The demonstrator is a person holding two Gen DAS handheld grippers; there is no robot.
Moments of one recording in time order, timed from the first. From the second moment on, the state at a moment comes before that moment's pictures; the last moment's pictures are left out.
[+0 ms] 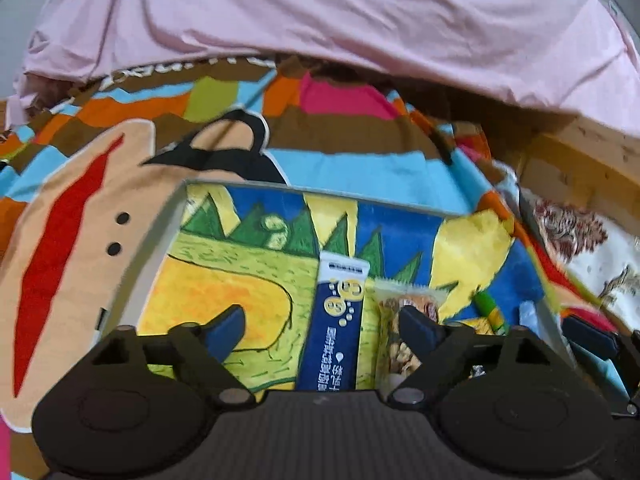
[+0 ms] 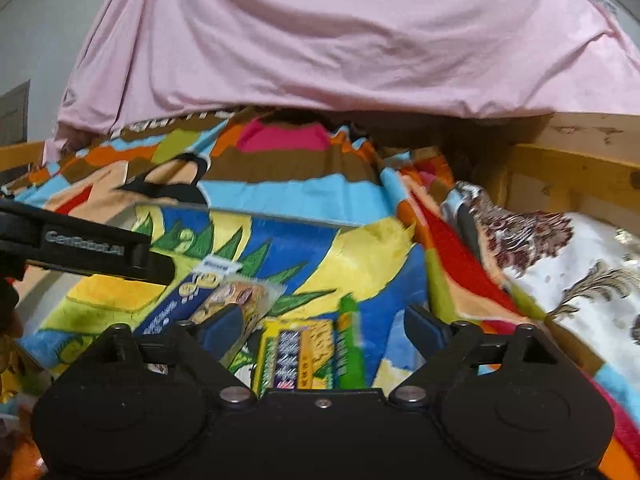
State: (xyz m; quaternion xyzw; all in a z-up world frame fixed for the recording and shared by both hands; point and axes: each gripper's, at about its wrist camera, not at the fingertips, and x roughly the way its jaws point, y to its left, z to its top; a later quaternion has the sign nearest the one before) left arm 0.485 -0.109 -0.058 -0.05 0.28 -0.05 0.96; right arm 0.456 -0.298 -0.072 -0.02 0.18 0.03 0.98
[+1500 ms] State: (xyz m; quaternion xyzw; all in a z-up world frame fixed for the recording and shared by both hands) left arm 0.220 -0.053 0.023 -0.03 0.17 -0.05 0.98; right arm 0.184 -0.281 0.015 -0.06 0.08 0.05 0.99
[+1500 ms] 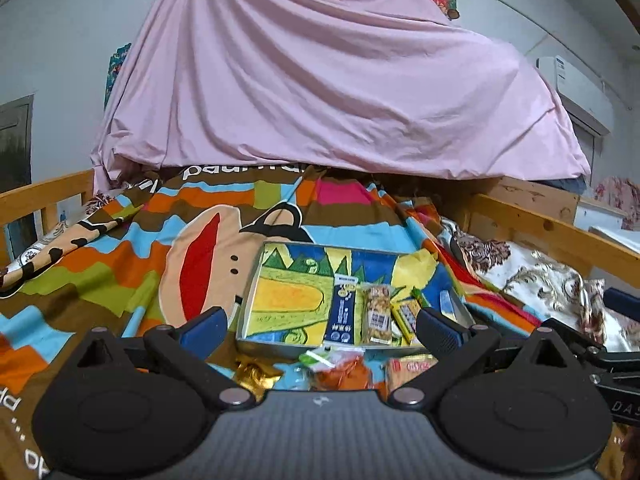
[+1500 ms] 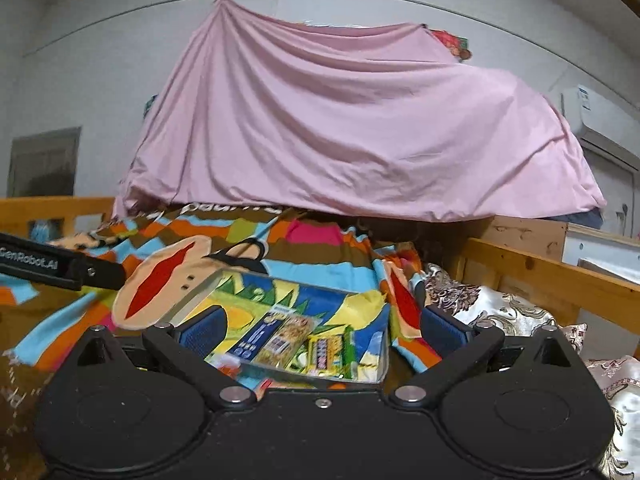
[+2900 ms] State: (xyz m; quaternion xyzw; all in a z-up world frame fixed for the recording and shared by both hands) left arm 0.276 0.023 -0.079 0.00 0.33 -0.22 0.92; right arm 0.234 -0.222 -0.063 -0.08 0.25 0.14 0.95
